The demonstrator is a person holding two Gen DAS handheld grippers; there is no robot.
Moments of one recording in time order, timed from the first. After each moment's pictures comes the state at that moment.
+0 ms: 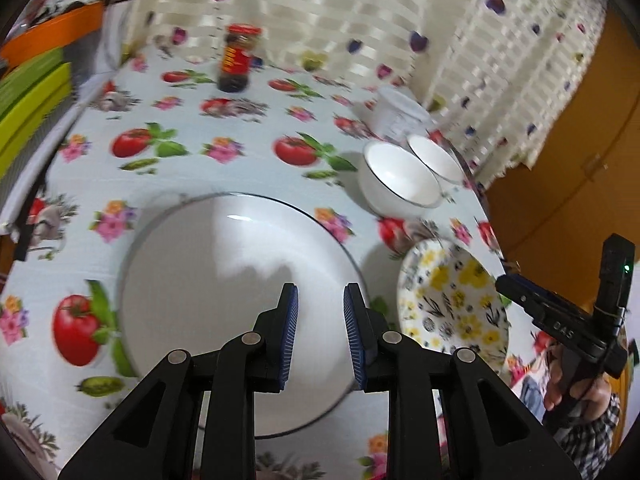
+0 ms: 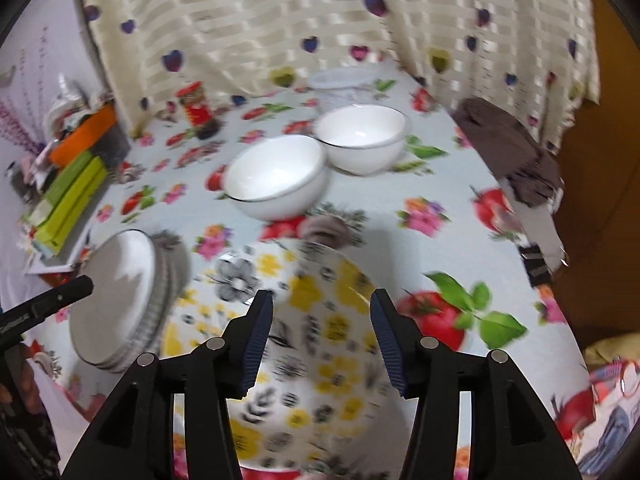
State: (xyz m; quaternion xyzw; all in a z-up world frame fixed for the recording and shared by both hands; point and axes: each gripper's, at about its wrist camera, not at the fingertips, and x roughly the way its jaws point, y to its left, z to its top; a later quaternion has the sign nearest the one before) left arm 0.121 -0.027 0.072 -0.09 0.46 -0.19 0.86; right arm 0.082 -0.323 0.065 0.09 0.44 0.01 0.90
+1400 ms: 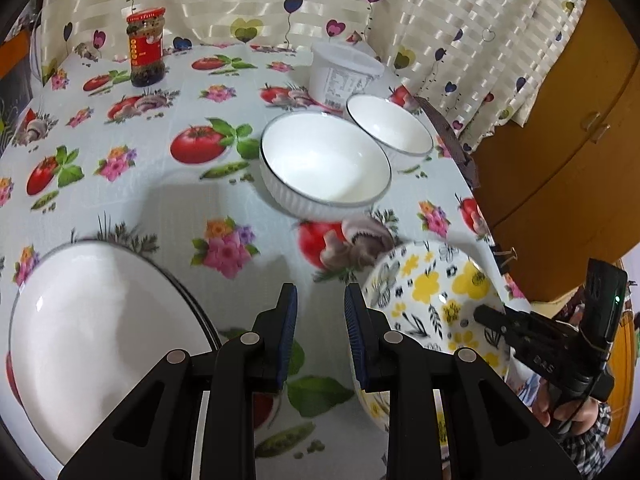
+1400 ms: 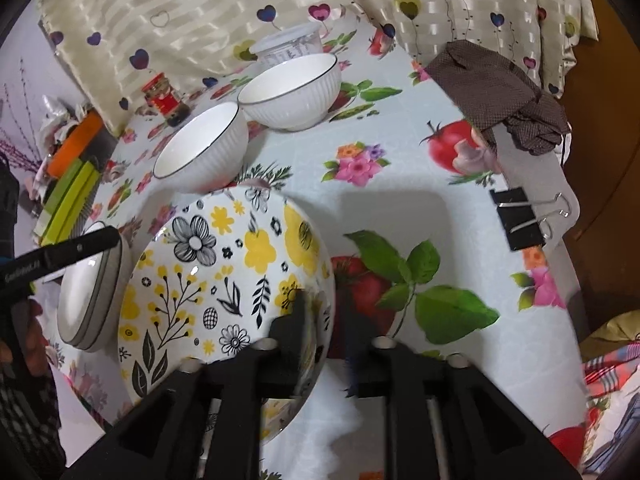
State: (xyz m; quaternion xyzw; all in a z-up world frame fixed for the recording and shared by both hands) left arm 0.172 -0.140 0.063 -0.04 0.50 -0.22 0.84; right arm 0.088 -0.408 0.019 0.16 0.48 0.05 0.86
